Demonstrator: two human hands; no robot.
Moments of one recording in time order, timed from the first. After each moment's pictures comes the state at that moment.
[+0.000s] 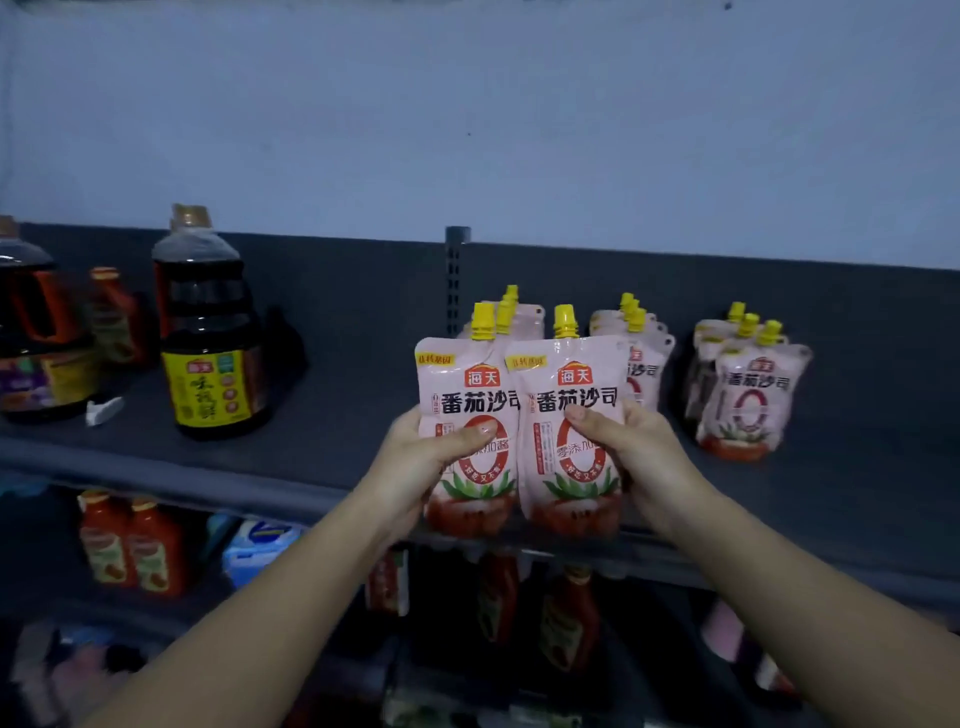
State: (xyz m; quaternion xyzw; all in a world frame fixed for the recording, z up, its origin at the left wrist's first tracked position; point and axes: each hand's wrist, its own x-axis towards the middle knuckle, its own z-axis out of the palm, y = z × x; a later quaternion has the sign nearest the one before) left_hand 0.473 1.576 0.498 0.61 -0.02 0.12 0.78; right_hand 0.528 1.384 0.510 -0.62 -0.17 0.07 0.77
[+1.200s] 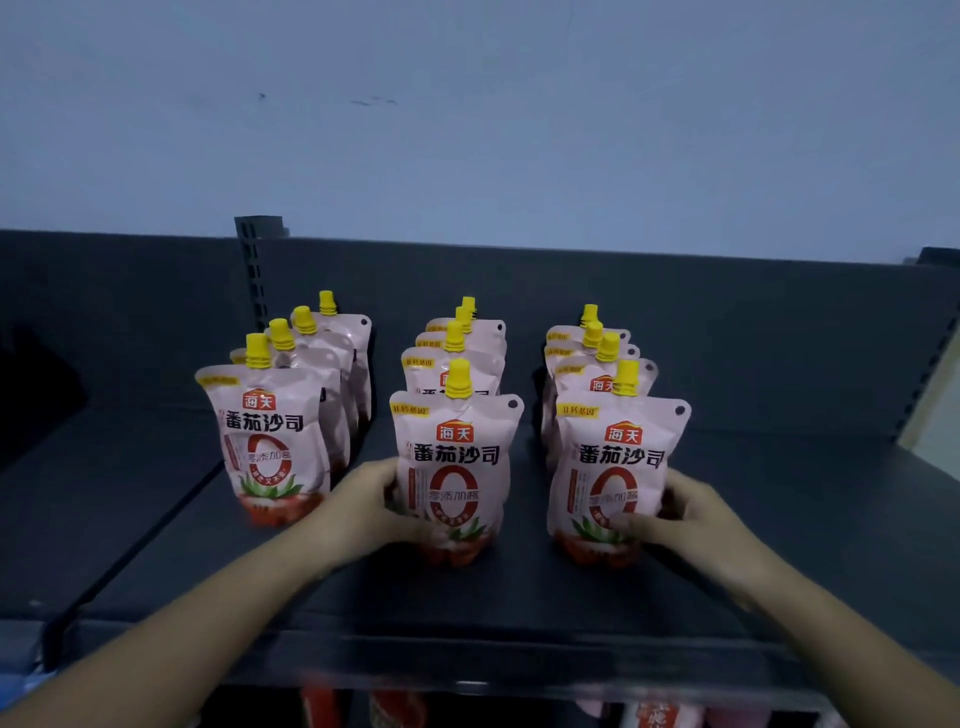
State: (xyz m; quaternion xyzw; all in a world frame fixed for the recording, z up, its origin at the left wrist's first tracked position) left_hand 0.619 1.461 0.475 0.85 -0.07 -0.02 0.52; right_hand 0.637 1.154 0.468 -0.77 -0.12 0.03 0.63
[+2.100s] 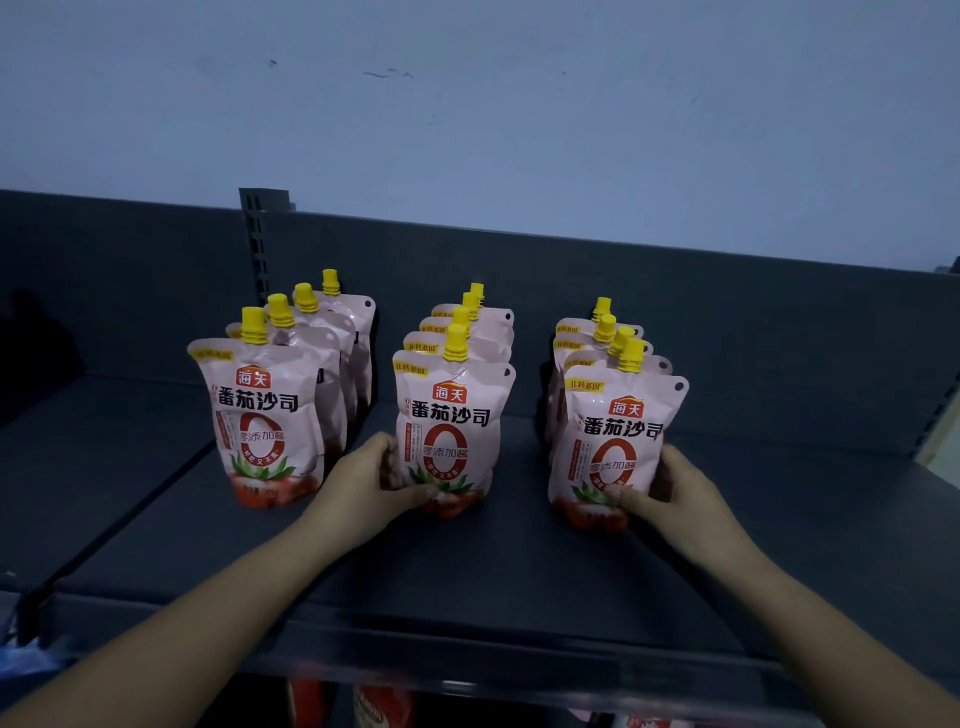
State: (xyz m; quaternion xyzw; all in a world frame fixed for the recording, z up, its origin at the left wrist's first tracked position) left_hand 0.635 1.458 0.456 0.88 0.01 0.10 0.46; right_hand 0.670 1.157 0.461 -0.86 -0.08 -0.07 0.49
